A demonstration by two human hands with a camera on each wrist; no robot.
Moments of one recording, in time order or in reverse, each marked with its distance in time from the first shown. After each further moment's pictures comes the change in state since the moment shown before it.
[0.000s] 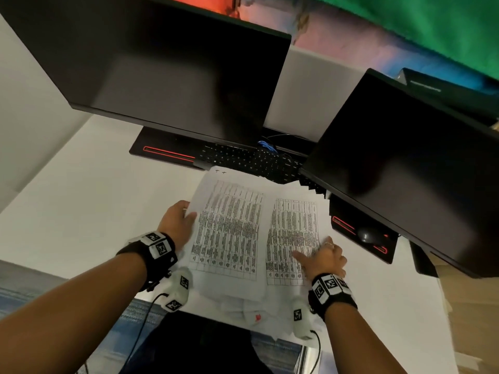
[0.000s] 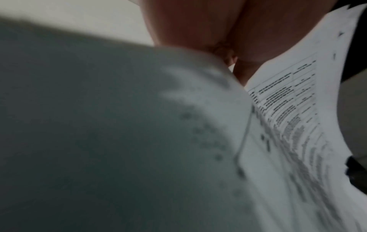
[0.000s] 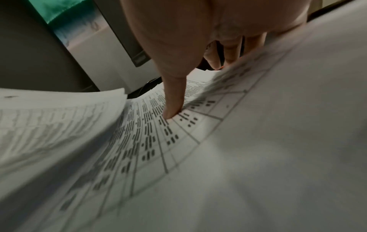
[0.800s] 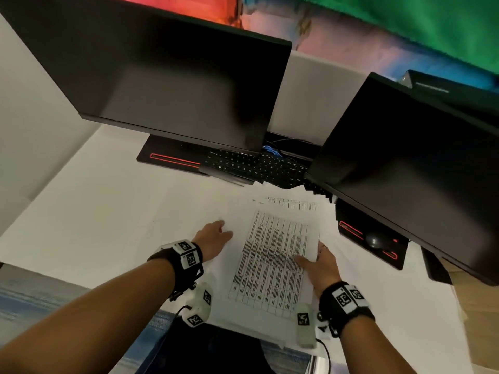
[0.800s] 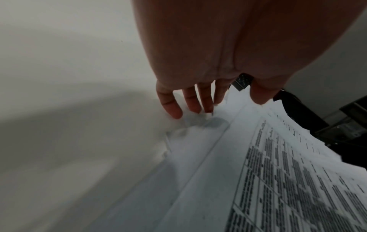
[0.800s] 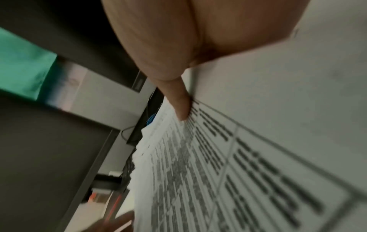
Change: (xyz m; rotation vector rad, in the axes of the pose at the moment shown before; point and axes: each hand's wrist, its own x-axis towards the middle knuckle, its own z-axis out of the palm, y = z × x) left_hand -0.004 0.014 0.043 0.167 -0.395 -0.102; right_hand -0.018 -0.008 -0.003 0.822 -0.303 -0.122
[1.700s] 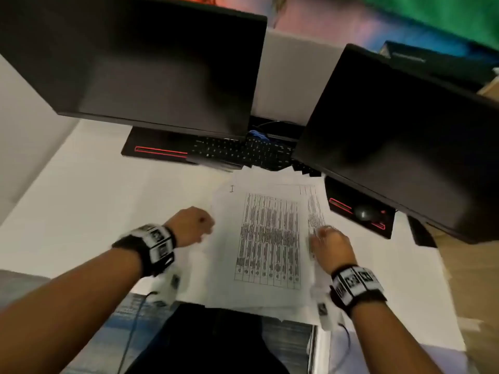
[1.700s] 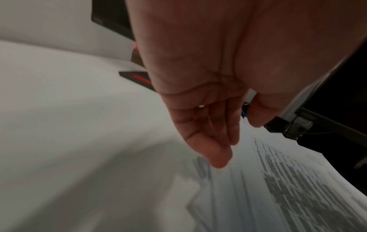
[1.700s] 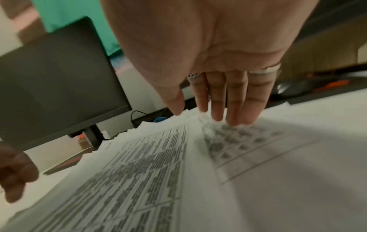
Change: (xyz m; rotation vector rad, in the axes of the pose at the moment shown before) left_hand -0.029 0.004 -0.044 0.182 -0.082 0.163; right_hand -0.020 -0.012 -0.036 -0.864 0.146 -0.176
